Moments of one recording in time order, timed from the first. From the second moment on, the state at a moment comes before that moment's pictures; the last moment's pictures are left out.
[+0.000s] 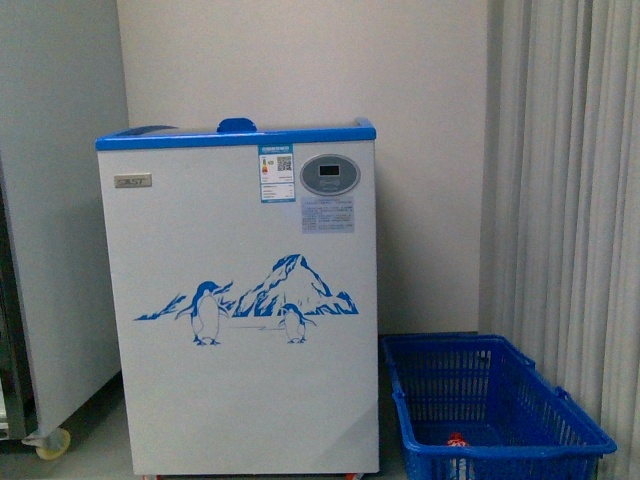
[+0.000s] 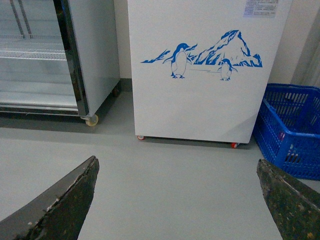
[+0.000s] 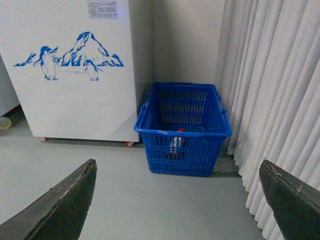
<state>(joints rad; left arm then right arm) 0.00 0.00 0.01 0.00 0.00 0.00 0.00 0.00 0.02 0.00 0.00 0.00</state>
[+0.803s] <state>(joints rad) 0.00 0.00 0.01 0.00 0.00 0.00 0.00 0.00 0.02 0.00 0.00 0.00</state>
